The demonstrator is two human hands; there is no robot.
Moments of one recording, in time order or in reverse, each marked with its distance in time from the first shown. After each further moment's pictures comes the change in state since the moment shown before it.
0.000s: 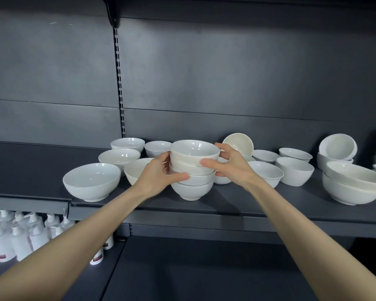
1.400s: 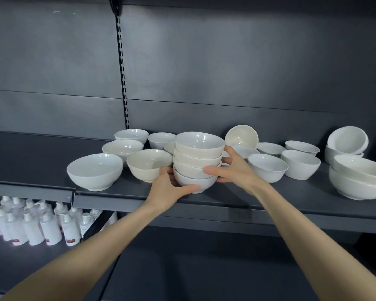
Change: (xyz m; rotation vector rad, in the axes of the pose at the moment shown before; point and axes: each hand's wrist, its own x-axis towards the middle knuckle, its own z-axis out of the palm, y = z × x) left_hand -0.039 -0.014 0.040 0.089 0.183 -0.175; right_hand -0.012 0.018 0.001 0.085 -0.143 0.084
